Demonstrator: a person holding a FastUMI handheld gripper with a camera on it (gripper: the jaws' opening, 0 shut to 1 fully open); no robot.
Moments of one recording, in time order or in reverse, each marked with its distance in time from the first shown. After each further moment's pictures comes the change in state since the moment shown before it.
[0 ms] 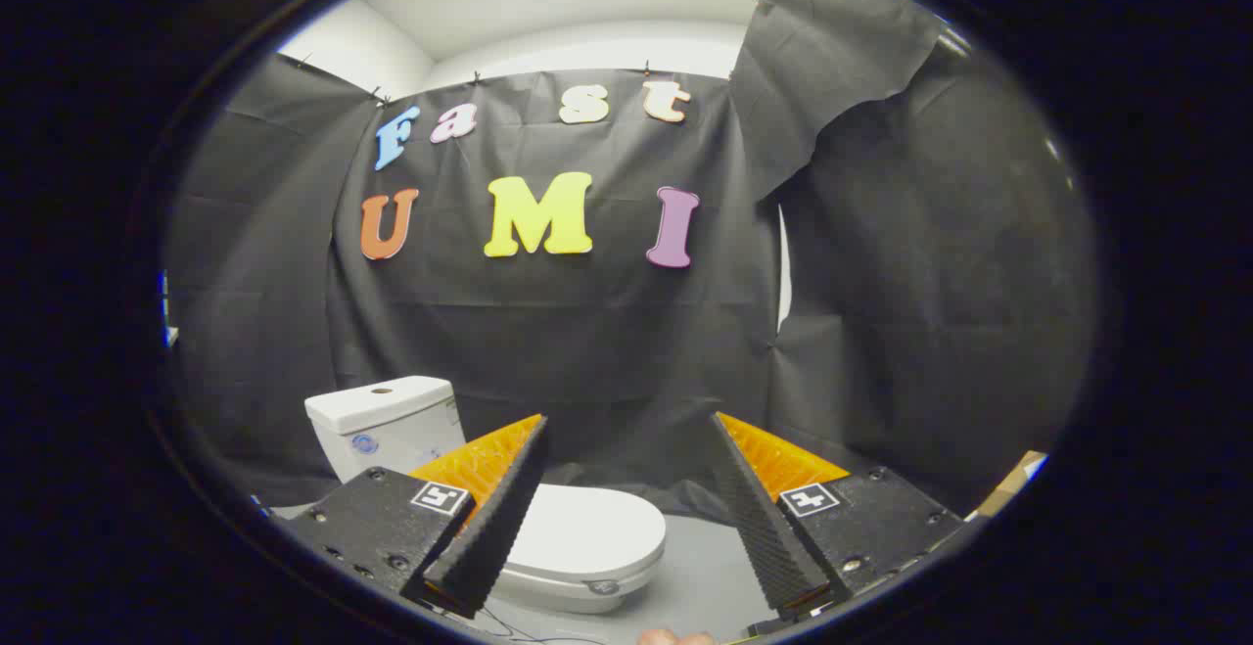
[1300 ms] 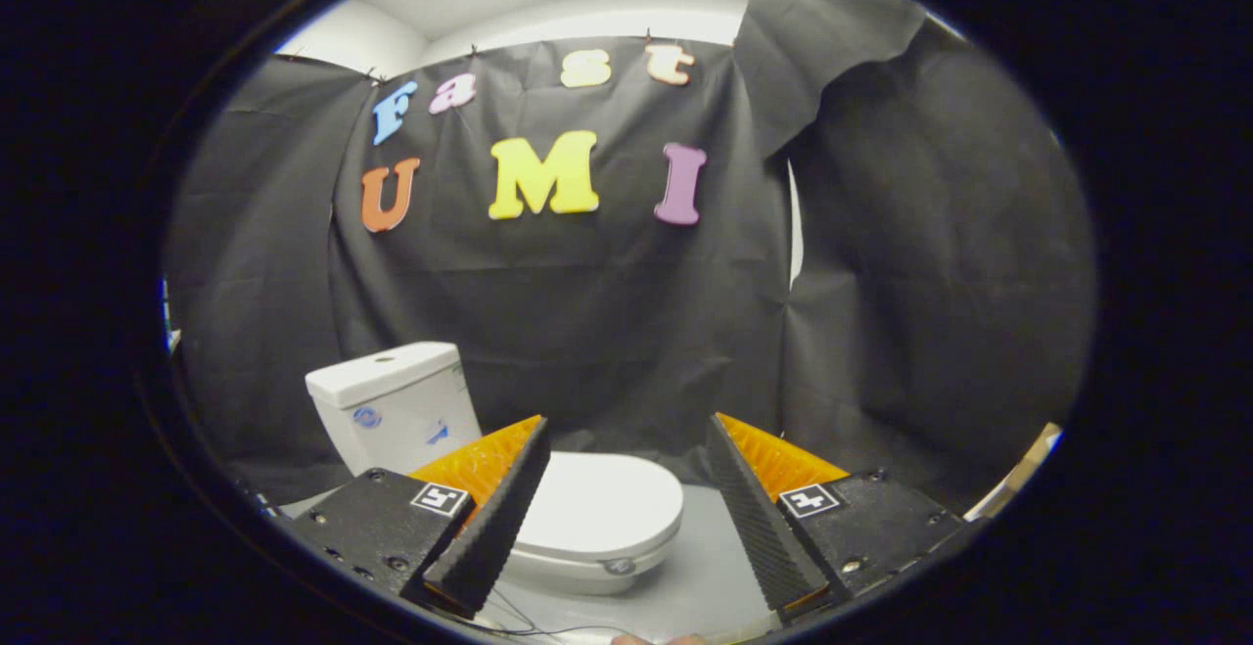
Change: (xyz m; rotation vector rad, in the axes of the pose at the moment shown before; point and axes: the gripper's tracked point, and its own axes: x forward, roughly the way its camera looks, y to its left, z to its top) arm 0.021 0.024 -0.085 0.026 0.192 0.048
